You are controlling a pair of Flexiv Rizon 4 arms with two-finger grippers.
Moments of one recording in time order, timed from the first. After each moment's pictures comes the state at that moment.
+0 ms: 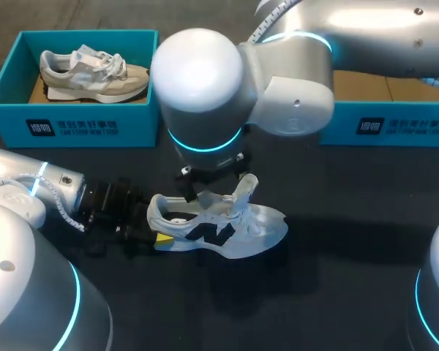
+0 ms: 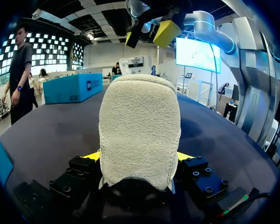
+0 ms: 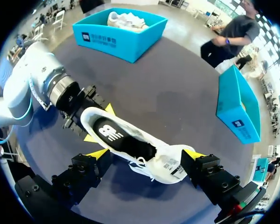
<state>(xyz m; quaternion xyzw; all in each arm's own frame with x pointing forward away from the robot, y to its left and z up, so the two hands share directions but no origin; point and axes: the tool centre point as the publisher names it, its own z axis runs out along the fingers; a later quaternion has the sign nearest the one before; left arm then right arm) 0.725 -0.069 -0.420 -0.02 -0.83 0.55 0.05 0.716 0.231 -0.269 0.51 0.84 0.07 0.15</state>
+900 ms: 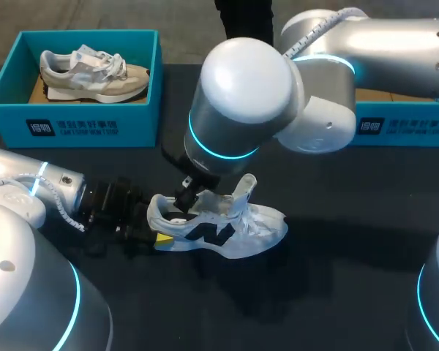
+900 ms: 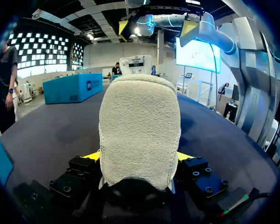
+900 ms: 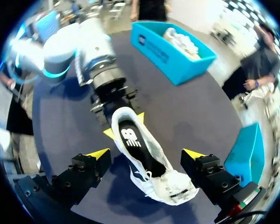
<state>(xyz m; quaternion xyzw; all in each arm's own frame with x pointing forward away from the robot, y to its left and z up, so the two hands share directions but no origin) 0.725 -0.069 -0.420 -0.02 -0.83 0.55 0.05 0.714 0.263 -0.267 0.26 0.95 0.14 0.13</state>
